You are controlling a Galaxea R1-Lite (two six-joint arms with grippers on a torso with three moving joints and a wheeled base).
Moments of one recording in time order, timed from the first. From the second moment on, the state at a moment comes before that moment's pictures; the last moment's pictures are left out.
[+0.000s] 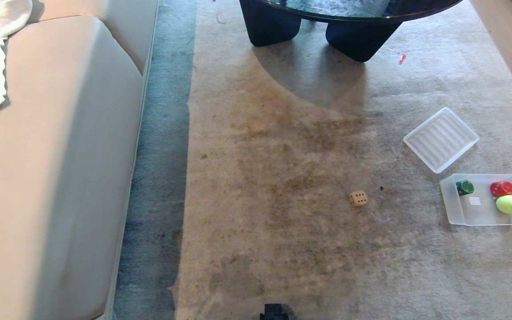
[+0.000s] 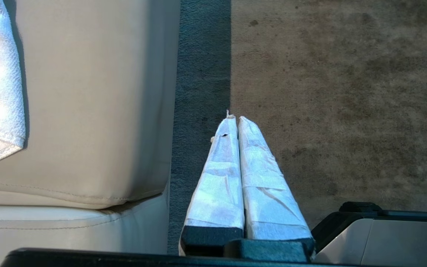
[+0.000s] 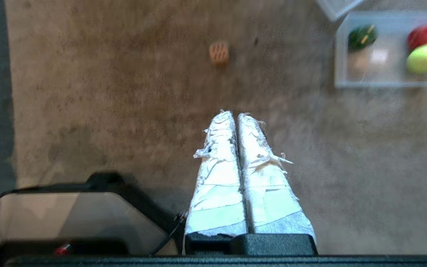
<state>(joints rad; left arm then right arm) 0.00 0.00 0.00 0.01 0.01 -0.01 0.01 0.30 -0.44 0.29 0.00 0.02</state>
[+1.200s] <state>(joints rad) 0.00 0.00 0.00 0.01 0.01 -0.01 0.09 2.00 -0.66 -0.78 -0.07 0.06</state>
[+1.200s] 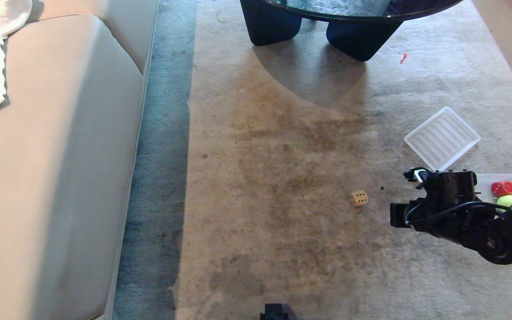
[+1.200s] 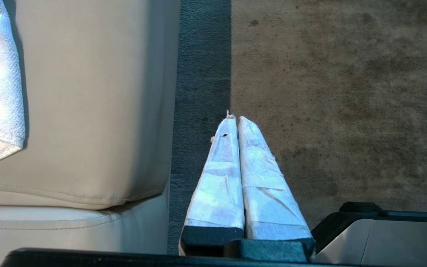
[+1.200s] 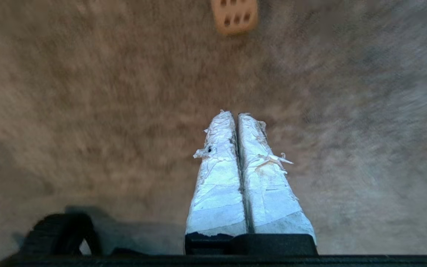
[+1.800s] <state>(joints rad) 0.00 0.00 0.00 0.01 0.01 -0.01 0.11 2.18 -0.74 -0.81 -0.02 0.09</state>
